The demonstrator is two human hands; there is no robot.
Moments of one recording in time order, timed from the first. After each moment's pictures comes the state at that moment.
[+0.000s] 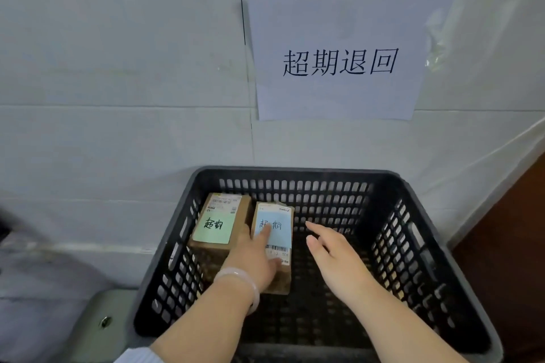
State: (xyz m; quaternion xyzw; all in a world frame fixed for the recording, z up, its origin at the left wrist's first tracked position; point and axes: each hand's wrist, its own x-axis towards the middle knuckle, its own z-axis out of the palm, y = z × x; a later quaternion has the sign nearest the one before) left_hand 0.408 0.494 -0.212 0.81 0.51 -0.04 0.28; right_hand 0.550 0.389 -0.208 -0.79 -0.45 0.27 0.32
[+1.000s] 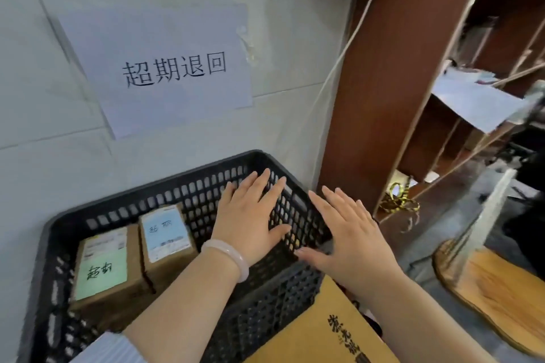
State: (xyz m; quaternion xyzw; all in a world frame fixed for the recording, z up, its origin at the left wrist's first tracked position) left_hand 0.474 0.410 -0.141 0.99 0.05 0.11 0.04; right_hand 0.522 0.214 -0.141 -0.93 -0.33 -0.05 0.15
